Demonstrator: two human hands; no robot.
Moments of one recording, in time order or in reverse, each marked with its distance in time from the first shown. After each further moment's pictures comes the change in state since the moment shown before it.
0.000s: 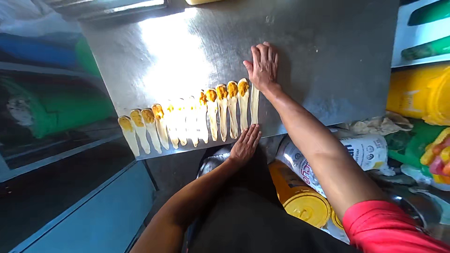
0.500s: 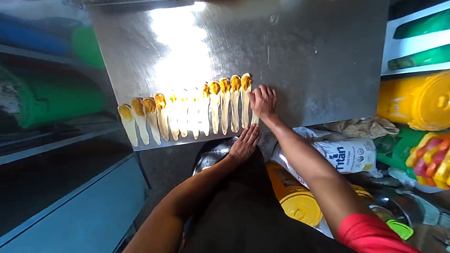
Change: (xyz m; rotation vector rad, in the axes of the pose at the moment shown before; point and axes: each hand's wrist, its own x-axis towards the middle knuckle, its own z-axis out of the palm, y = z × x) left_hand -0.019 0.009 0.010 -0.041 0.016 0.040; right_hand -0.129 -0.032 -0.010 0.071 0.038 -0.006
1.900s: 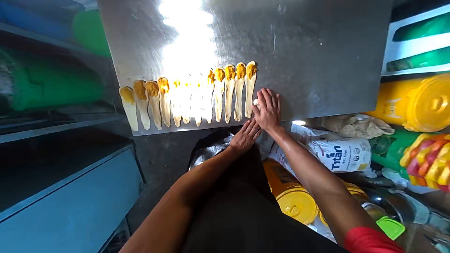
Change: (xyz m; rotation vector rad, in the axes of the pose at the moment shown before) left_hand -0.017 0.008 0.014 -0.037 -0.040 0.011; right_hand -0.090 -0.014 -0.024 0.000 -0.207 -0.001
